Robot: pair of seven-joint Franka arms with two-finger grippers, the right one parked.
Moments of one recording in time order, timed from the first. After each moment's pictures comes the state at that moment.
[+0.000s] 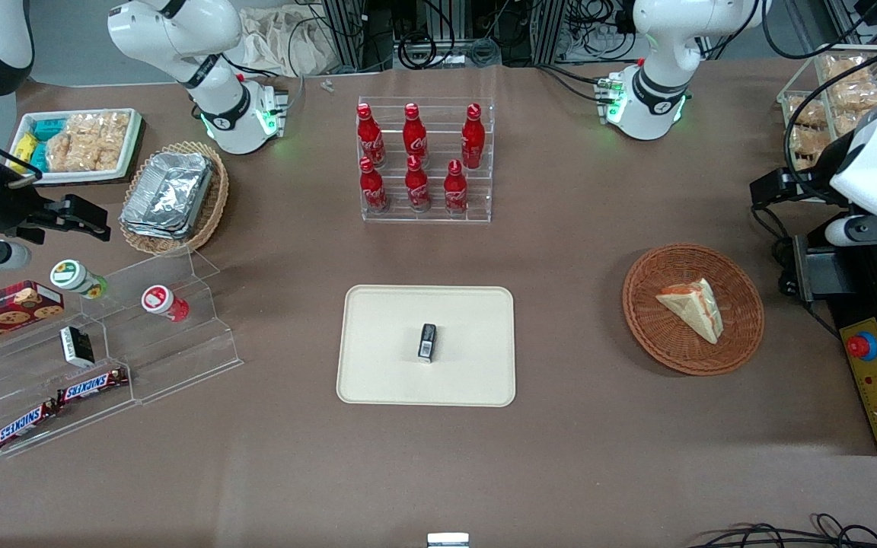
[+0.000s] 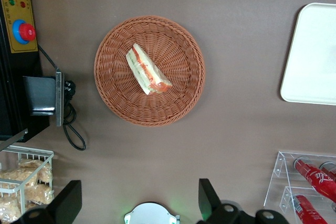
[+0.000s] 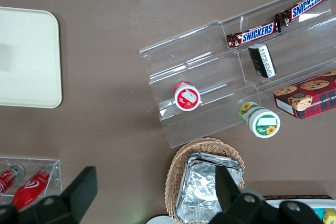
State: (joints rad) arm 0.02 0.05 -0.13 -1.49 0.02 1.42 -0.14
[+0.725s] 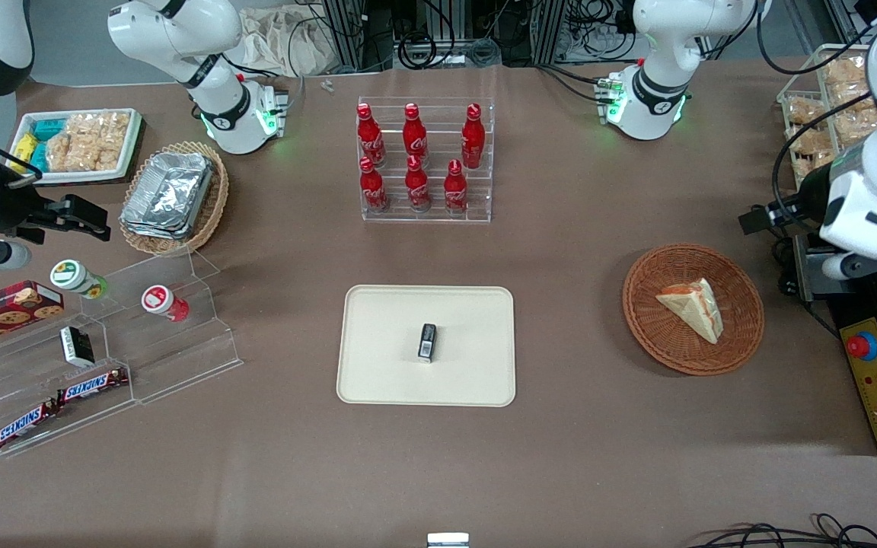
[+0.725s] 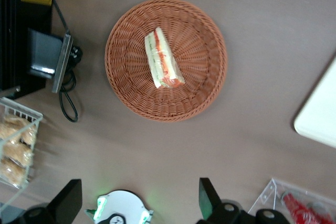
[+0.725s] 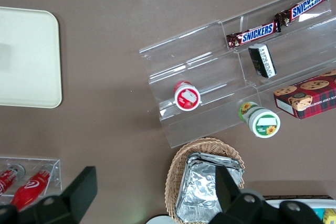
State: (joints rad) arm 0.03 0.10 -0.12 -1.58 0.06 1.47 -0.46
